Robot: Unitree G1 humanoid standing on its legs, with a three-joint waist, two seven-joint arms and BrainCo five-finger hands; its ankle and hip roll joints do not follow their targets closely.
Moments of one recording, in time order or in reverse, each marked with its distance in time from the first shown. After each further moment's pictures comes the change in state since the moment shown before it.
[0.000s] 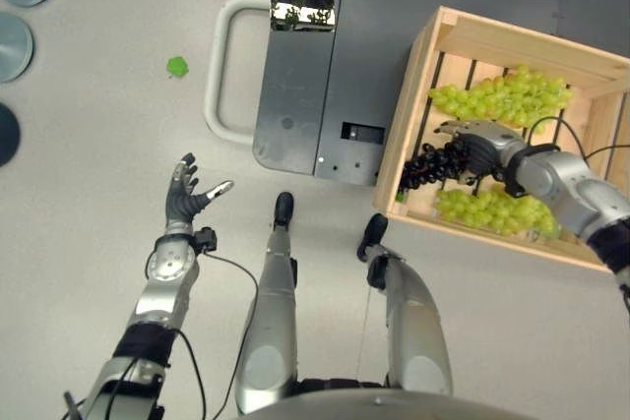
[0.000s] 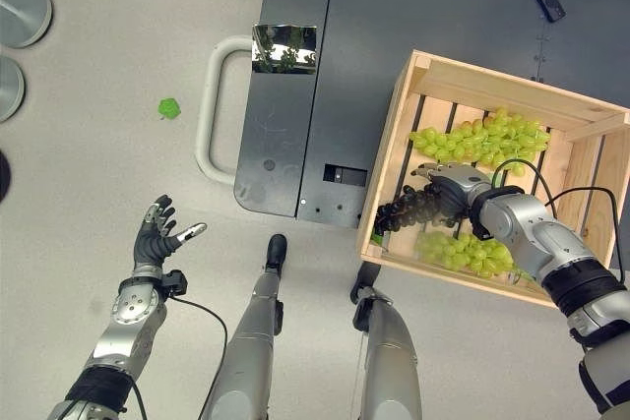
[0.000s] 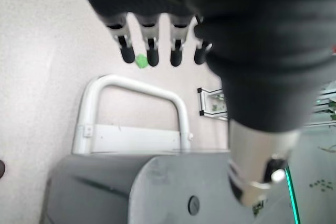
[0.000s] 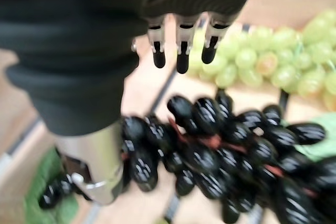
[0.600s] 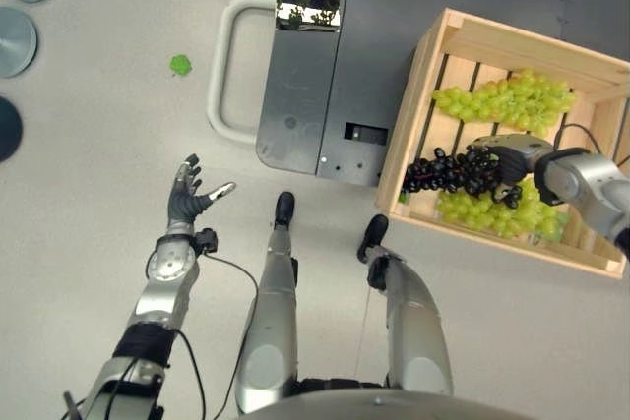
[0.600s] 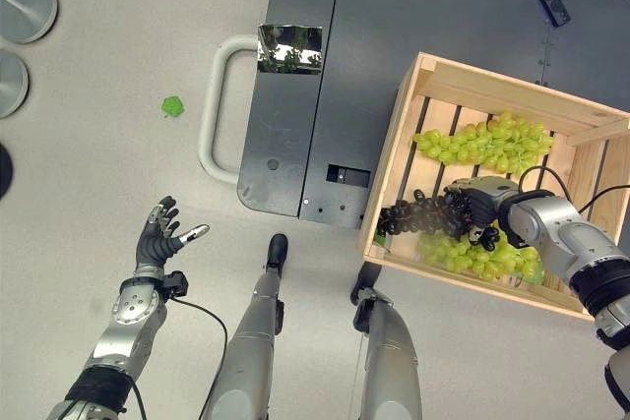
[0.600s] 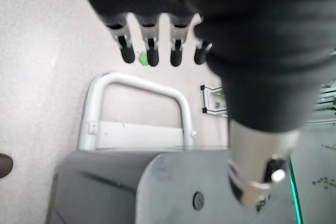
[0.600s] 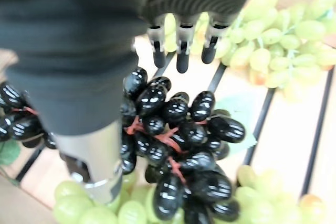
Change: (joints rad) left arm -0.001 0.002 -0.009 0.002 0.000 0.011 -0.022; right arm -0.008 -0.047 0.042 0.084 -0.044 0.003 0.036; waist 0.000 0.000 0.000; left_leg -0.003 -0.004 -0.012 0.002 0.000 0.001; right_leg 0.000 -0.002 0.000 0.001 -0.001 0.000
